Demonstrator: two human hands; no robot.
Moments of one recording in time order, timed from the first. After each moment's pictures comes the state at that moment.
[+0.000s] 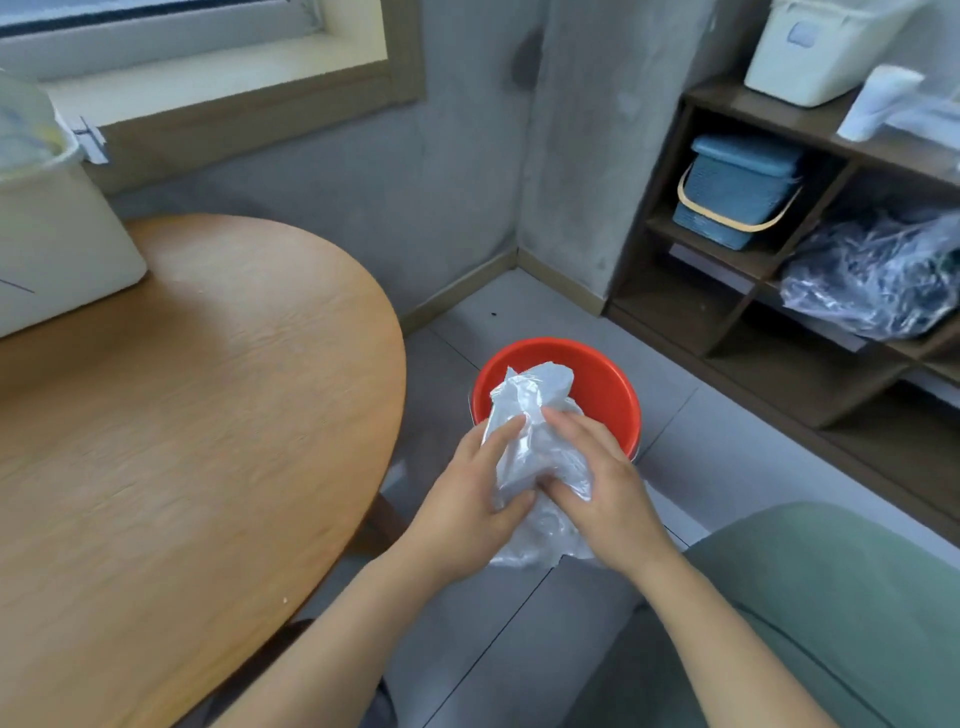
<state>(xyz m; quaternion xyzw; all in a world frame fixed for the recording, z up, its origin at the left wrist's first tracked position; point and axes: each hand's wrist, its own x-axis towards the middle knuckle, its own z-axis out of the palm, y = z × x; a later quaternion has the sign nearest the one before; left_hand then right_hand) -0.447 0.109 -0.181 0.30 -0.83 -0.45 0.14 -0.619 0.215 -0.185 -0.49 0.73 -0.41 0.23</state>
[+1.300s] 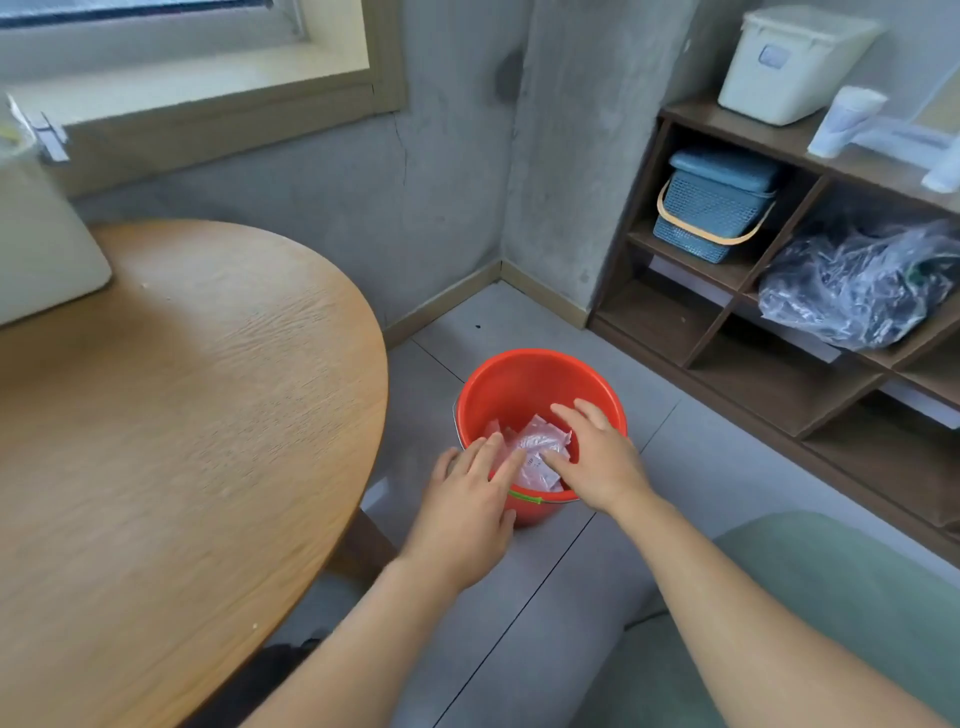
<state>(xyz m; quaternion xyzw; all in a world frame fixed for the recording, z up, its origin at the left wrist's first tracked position) -0.475 0.101 -0.220 0.28 -0.95 -0.12 0.03 -0.686 0.163 -0.232 -0.46 0.86 -0.13 0.16</state>
